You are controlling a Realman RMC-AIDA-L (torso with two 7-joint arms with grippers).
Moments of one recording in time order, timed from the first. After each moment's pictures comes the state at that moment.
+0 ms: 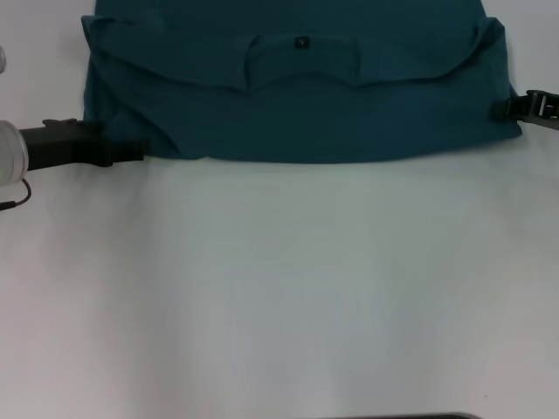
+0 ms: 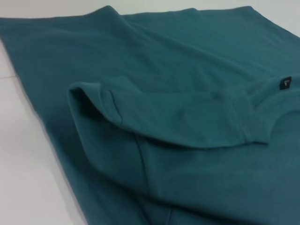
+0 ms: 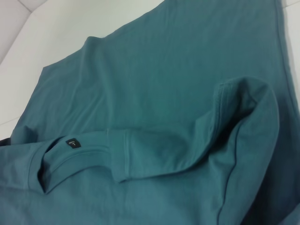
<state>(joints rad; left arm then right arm) -0.48 -2.16 -2.29 -0.83 -0.89 1.00 -1.86 0.54 1.98 2.58 0.61 -2.25 1.21 -1.00</state>
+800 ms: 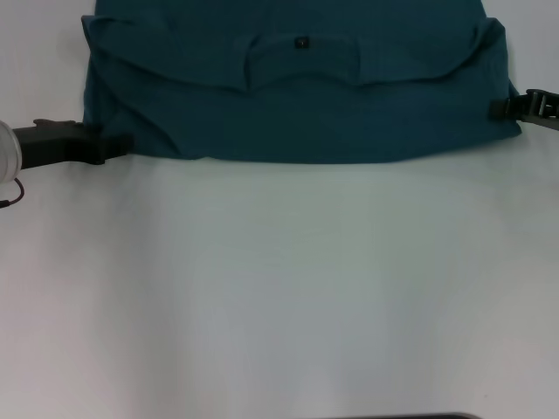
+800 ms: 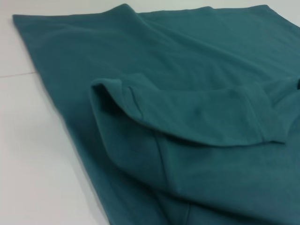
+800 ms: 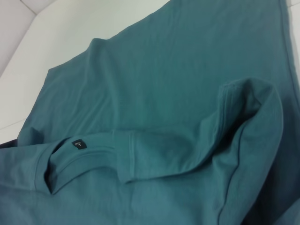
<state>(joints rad) -0.47 -2.15 -2.29 -0.83 -0.88 0.97 -1.88 0.53 1.98 2.58 0.61 -2.24 1.22 -1.00</state>
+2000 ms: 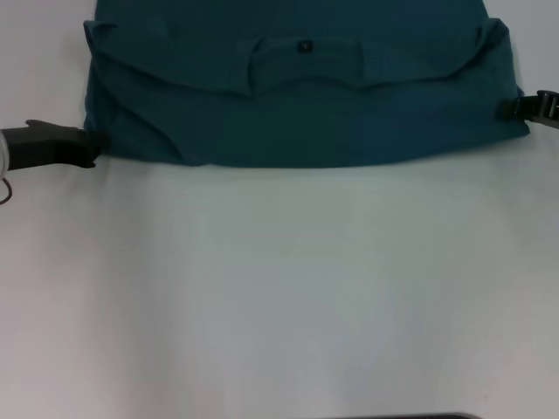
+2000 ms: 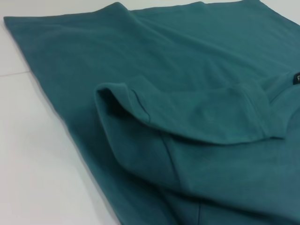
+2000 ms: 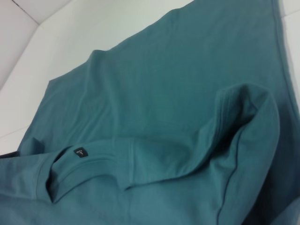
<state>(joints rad) -0.47 -2.13 -2.29 -0.85 -0.86 1.04 -1.88 0.50 1.97 2.59 0.61 -2.19 1.24 -1.04</state>
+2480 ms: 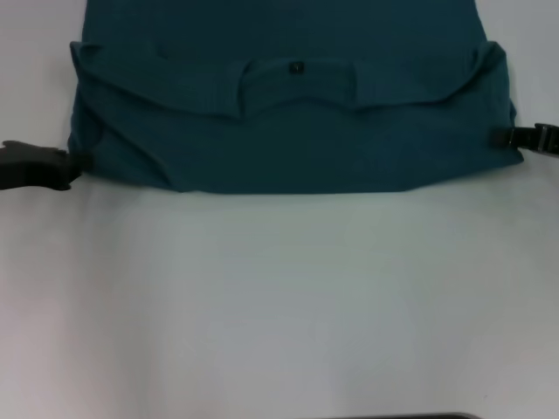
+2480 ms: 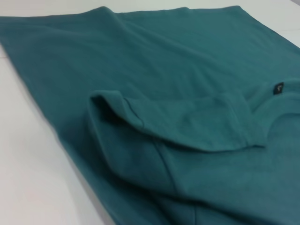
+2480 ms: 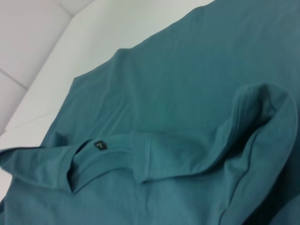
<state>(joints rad) -0.39 -2.12 -2.36 -0.96 -0.86 1.24 -1.88 0.44 1.98 2.60 0.60 -2.14 1.34 -1.16</state>
